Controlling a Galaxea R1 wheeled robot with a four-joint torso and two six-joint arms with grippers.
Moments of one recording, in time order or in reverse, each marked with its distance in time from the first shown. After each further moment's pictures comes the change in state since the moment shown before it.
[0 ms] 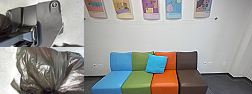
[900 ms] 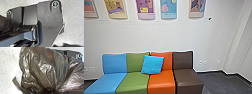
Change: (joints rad) left arm 0.000 -0.005 0.001 0.004 0.007 0.000; right arm -0.009 0.000 0.004 -0.004 0.005 0.000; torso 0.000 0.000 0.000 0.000
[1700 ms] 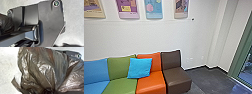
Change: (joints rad) left arm 0.003 0.006 0.001 0.001 0.000 0.000; right arm -0.001 0.012 -0.004 0.000 0.001 0.000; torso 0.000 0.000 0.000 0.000
